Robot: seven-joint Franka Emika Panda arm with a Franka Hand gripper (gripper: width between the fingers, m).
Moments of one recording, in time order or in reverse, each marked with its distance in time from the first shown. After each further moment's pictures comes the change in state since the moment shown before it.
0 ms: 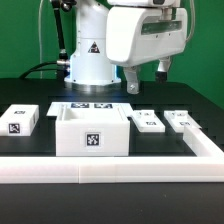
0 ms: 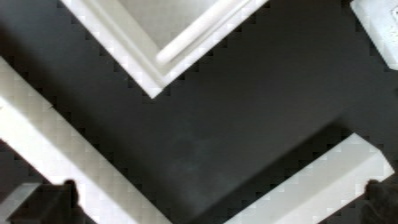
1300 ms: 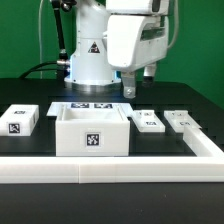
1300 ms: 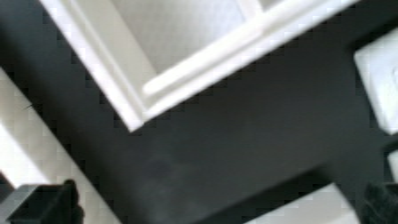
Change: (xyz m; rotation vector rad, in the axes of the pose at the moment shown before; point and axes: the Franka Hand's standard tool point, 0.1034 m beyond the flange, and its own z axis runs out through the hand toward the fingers) arm -0.035 -0.009 0.016 -0.015 0.009 -0.234
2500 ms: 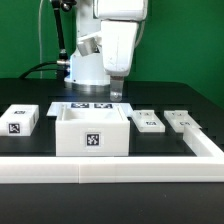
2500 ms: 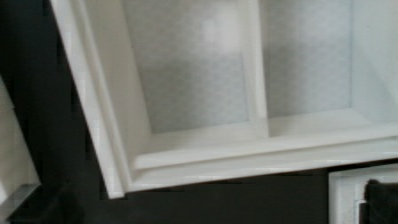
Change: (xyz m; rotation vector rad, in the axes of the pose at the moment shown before) arm -0.027 0.001 0.006 -0.032 0.001 -0.308
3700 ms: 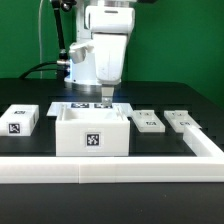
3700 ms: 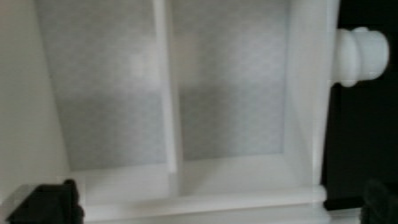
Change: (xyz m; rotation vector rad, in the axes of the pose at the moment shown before) arm -0.023 -0.051 0.020 0.043 -0.001 -0.070
